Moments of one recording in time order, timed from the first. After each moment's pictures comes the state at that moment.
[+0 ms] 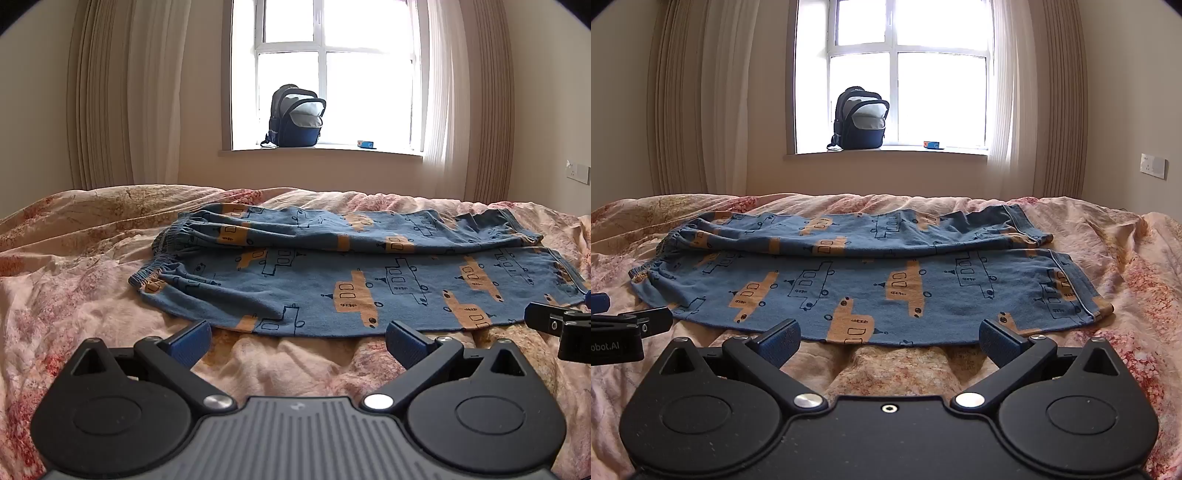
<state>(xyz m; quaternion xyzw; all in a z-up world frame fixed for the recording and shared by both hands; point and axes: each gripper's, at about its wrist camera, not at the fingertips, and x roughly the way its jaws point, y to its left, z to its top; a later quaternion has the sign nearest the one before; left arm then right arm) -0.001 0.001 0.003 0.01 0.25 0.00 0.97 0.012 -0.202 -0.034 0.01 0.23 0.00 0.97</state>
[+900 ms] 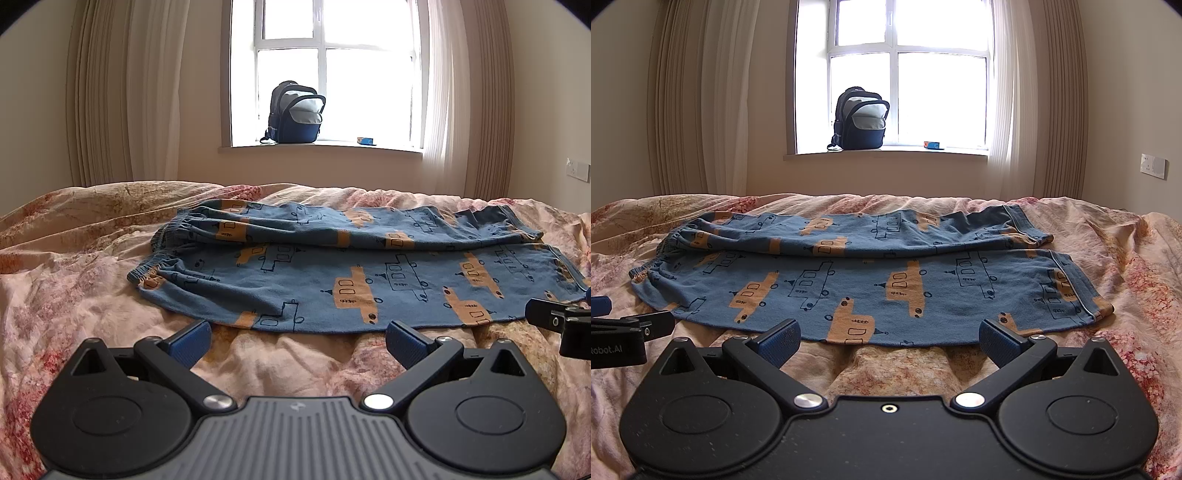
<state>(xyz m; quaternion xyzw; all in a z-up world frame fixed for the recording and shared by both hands) 0.000 0.001 0.001 0.01 0.25 0.00 0.97 0.012 -0.201 -0.034 0.01 0.23 0.01 0.97</state>
